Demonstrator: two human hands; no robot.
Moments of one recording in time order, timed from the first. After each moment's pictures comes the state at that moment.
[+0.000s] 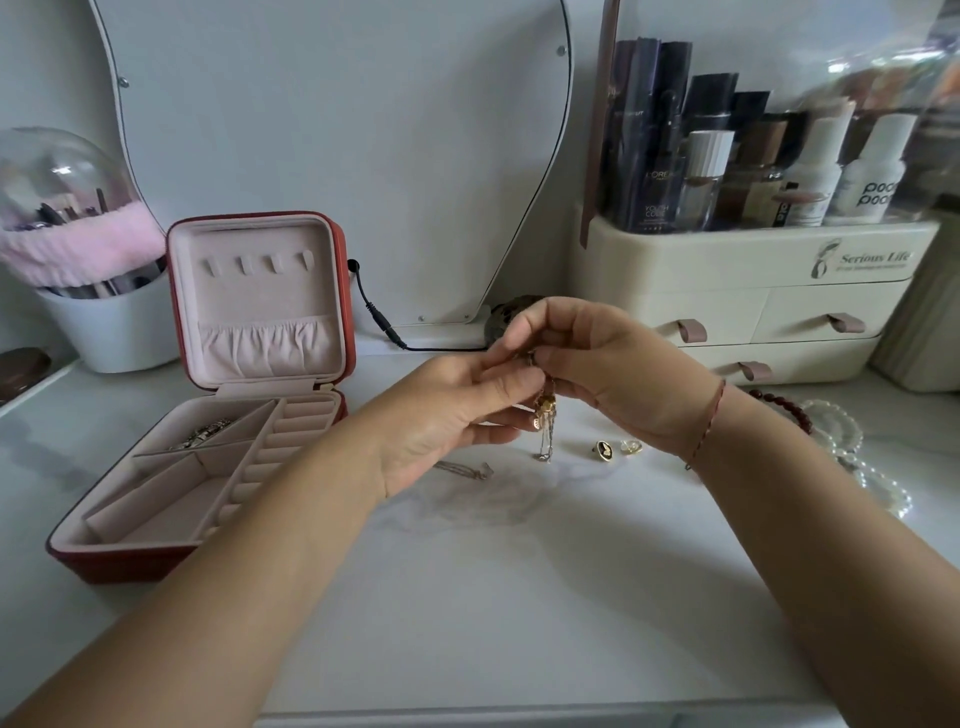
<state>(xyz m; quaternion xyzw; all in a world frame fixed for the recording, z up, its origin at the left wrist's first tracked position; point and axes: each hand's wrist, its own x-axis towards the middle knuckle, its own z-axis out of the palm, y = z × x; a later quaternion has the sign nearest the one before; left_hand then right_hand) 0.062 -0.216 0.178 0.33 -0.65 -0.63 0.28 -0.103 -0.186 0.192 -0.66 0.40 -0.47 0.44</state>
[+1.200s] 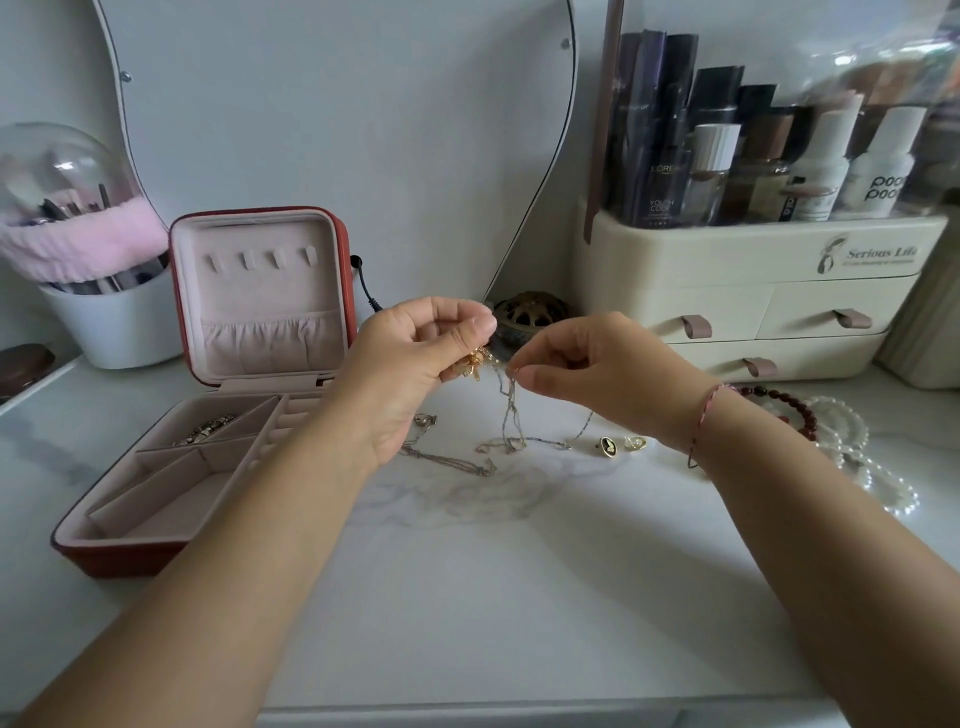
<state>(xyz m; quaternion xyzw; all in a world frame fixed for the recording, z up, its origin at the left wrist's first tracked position) 0.069 -0.222 0.189 0.35 -0.59 -0.53 0.49 -0.107 -0.184 0.192 -0.72 0.55 -0.35 0.23</state>
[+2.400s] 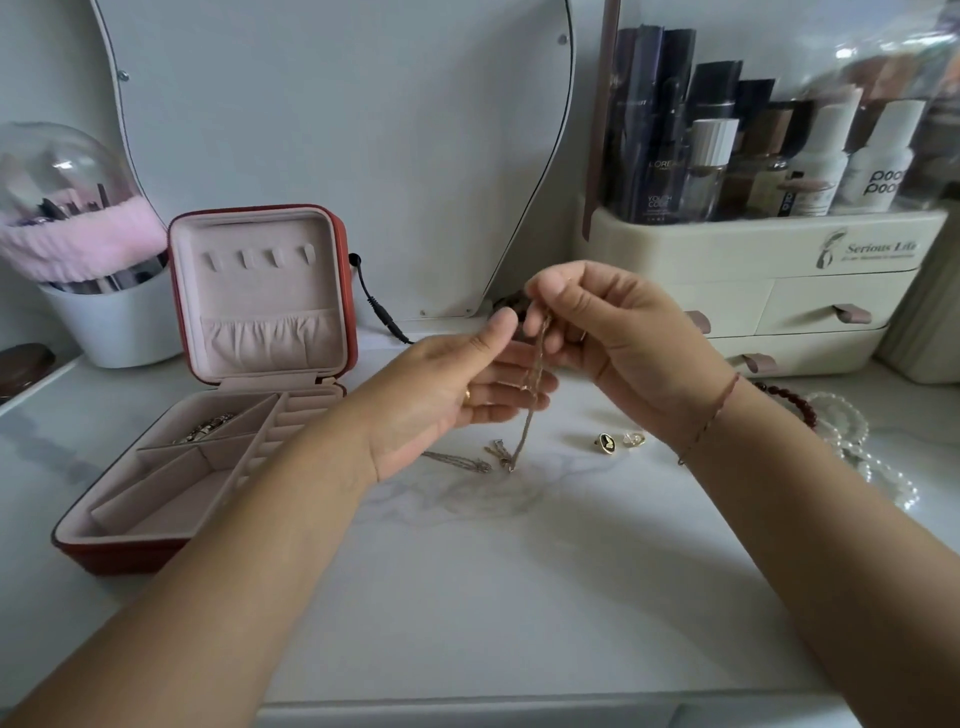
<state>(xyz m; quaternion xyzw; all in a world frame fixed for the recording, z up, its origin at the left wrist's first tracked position) 0.065 -0.215 0.187 0.32 -0.66 -0.61 0.30 -0.099 -0.183 0.200 -0.55 0.32 -0.60 0.49</state>
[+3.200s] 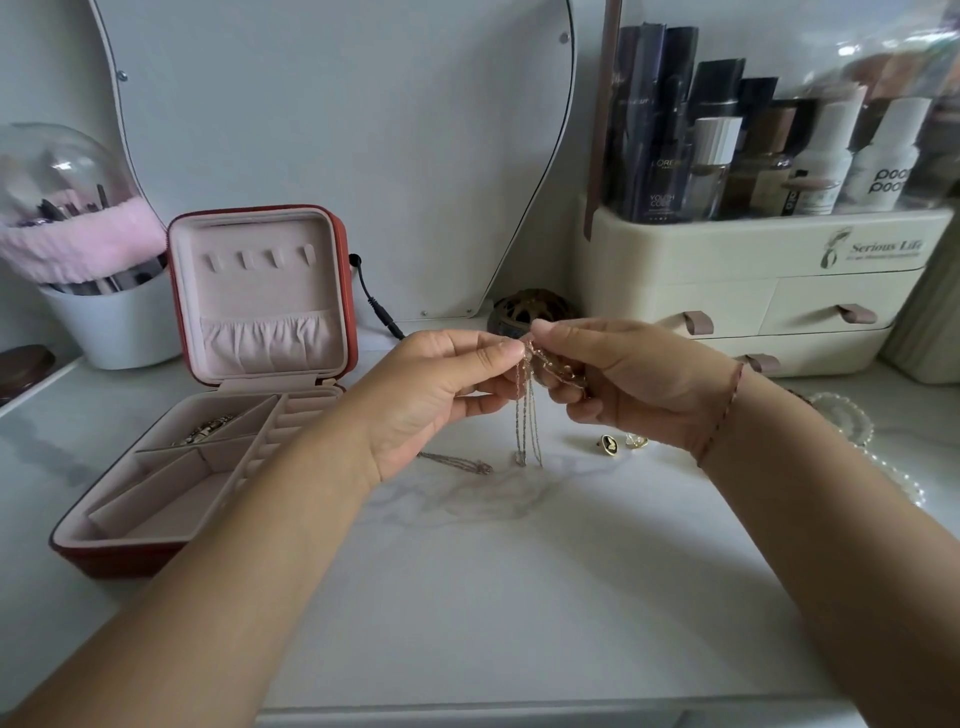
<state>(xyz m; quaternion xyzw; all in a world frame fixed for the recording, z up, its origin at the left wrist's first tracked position) 0.067 -0.221 0.182 0.32 -0.62 -0.62 0.35 -0.110 -0.186 0.193 -0.51 0.45 -0.42 0.60</state>
